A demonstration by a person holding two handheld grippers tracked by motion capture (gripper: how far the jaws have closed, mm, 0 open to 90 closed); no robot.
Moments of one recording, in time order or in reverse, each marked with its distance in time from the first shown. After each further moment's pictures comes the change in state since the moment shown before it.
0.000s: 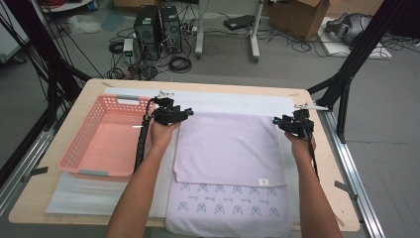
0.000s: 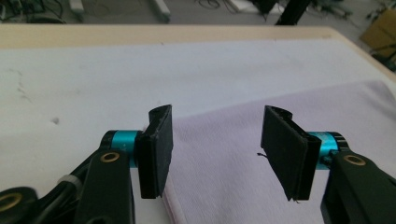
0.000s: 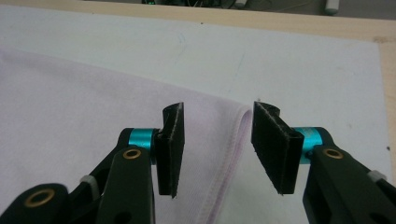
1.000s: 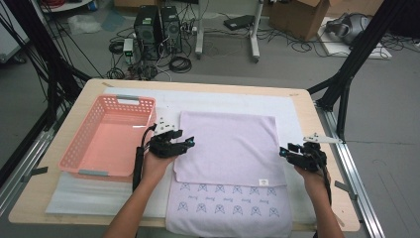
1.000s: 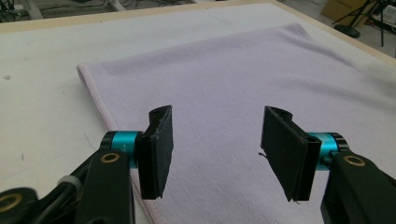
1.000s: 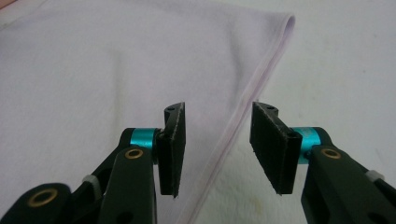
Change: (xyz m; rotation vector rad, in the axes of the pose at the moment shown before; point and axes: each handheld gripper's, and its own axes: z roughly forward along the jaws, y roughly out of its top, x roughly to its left) left arm -0.048 -0.064 -0.073 -0.034 -0.106 0.157; right arm 0.028 -0.072 -0.078 0.037 0.076 -0.078
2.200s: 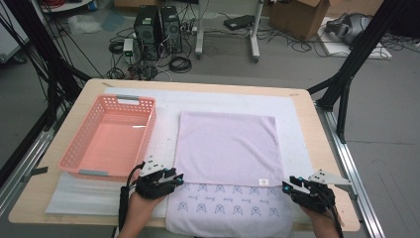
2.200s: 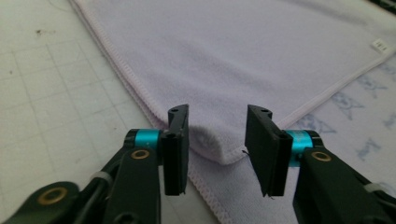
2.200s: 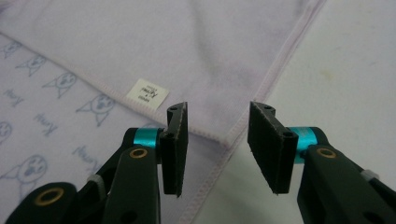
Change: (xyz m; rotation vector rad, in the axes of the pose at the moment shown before) left arm -0.035 -0.070 -0.057 0.137 -0.004 -0.041; right arm 0.048 -0.069 -0.055 0.022 0.051 -0.048
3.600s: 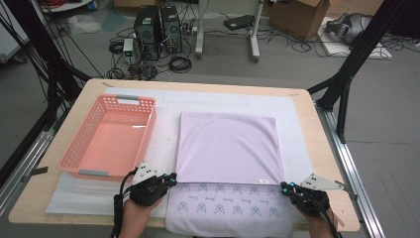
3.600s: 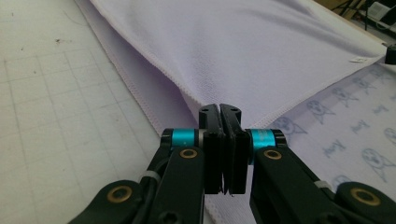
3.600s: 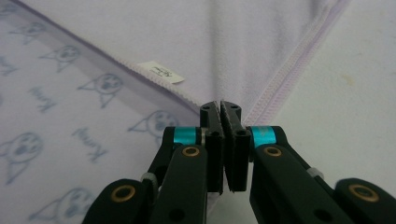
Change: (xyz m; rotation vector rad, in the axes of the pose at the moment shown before) left arm -0.010 -0.007 -0.033 -0.095 -0.021 -0.035; right arm 0.015 -0.005 0.002 0.019 -0.009 -0.129
